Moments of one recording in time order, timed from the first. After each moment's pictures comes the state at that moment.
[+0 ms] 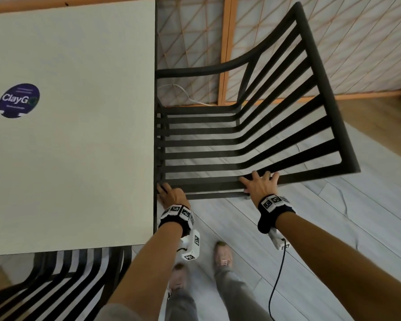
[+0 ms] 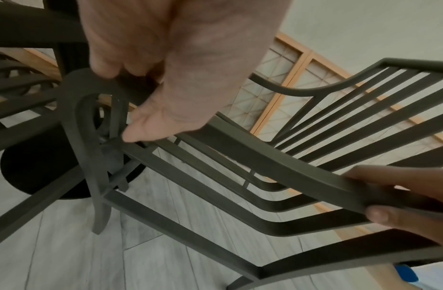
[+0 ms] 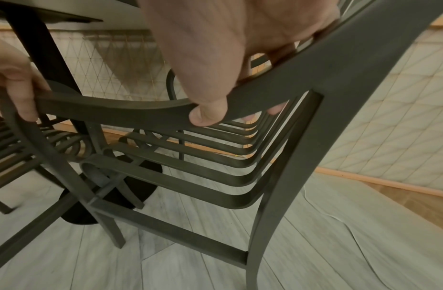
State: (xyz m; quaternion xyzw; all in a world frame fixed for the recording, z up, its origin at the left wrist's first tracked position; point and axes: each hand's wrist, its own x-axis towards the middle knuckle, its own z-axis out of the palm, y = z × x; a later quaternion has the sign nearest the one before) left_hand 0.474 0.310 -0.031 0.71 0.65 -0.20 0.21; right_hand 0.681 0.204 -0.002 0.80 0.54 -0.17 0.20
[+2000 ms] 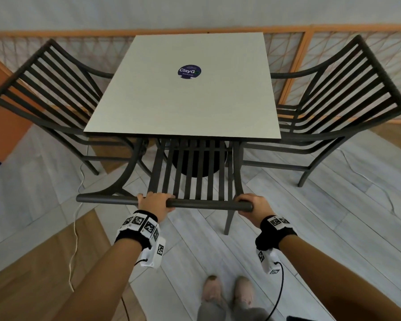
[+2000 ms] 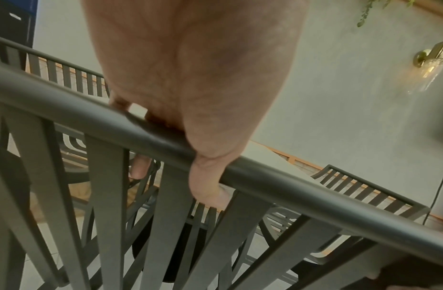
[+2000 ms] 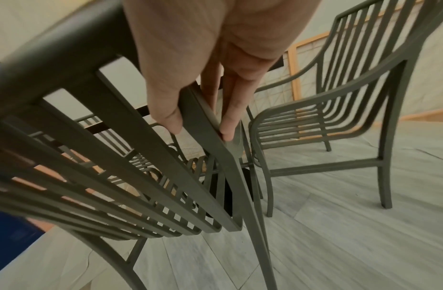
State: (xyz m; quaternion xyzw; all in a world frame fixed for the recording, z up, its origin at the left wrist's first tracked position) left_hand -0.109 0.159 0.148 0.80 0.55 -0.18 0.17; right_hand 0.178 0.033 0.097 0.72 0.58 -0.32 -0.20
